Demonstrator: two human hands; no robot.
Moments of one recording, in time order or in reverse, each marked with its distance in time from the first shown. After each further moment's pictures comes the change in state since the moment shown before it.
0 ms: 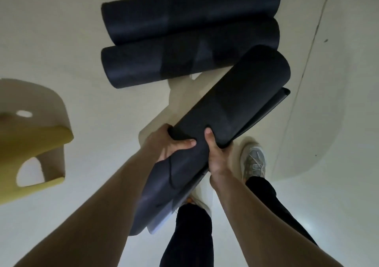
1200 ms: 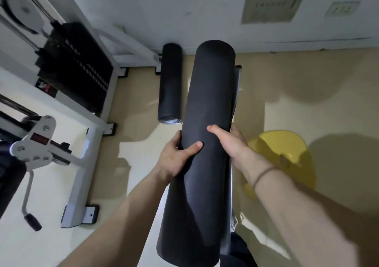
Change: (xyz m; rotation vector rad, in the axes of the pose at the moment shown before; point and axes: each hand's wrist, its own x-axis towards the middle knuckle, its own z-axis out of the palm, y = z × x) left_hand -0.518 -0.623 -0.247 -1.474 1.103 0.113; right_hand -0.634 0.328 0.470 -1.305 -1.233 -0.415
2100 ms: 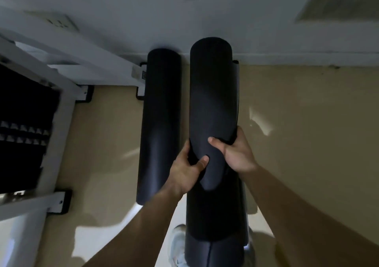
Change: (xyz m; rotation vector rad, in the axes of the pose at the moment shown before) left_hand 0.557 -0.040 -0.041 0.001 0.018 -0.221; right_hand 0.539 -0.080 0.094 -0.082 0.048 -0.063
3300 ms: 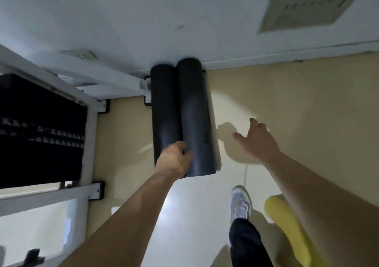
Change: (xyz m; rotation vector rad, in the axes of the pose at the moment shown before) left_hand -0.160 0.108 -0.023 0.846 0.077 -0.025; right_hand -0.161 -0.103 -0.104 -0.810 0.028 0.087
